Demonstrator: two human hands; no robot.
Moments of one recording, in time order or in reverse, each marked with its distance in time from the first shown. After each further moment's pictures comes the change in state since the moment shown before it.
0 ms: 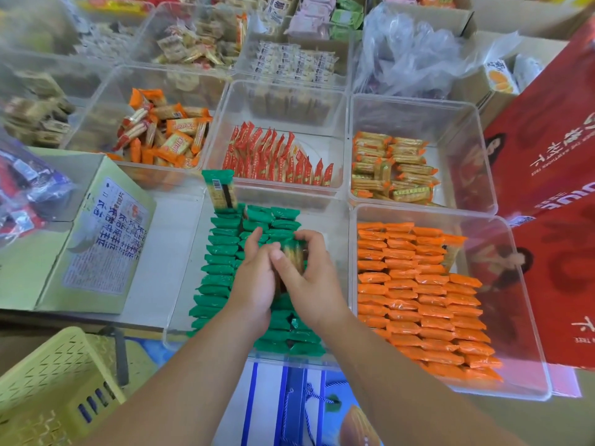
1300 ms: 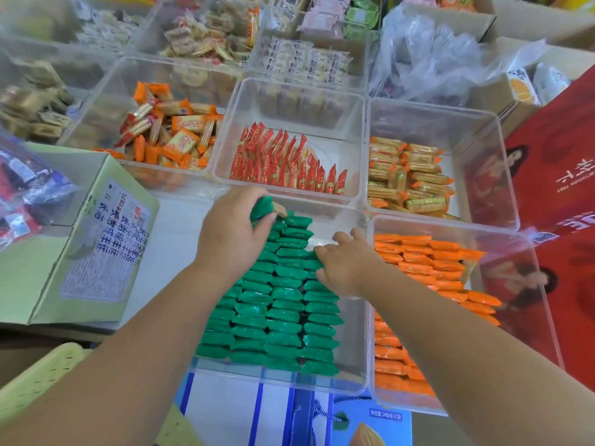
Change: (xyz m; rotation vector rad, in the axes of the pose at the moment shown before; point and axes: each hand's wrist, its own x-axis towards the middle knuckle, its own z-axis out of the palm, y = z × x) left_hand 0.067 0.068 -0.047 1.056 0.121 0.935; right_hand 0.110 0.039 -0.044 -1.491 -0.573 -0.278
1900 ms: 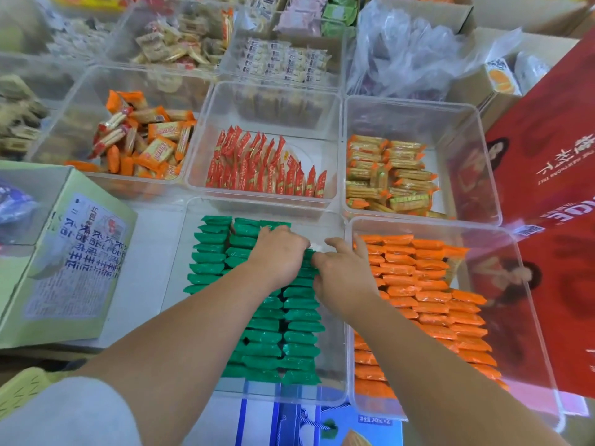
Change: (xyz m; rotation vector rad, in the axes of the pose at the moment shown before) left_hand 0.019 0.036 0.105 0.517 -0.737 0.109; right_hand -0.028 -0.003 0.027 0.216 0.346 0.222
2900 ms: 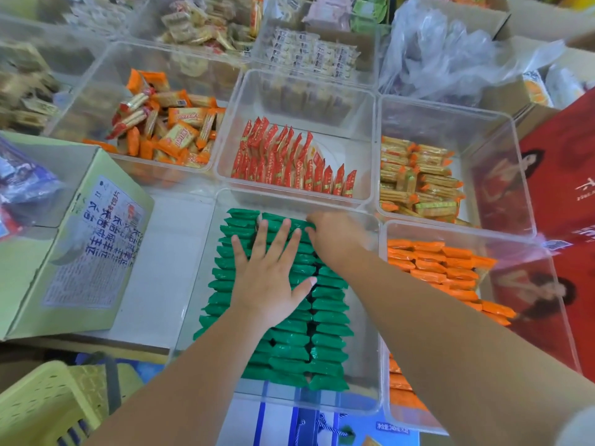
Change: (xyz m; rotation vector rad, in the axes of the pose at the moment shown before) left_hand -0.052 -0.050 0.076 -0.023 0.243 -0.189; right_hand 0.096 -0.042 -0.021 0.115 -0.058 0.129
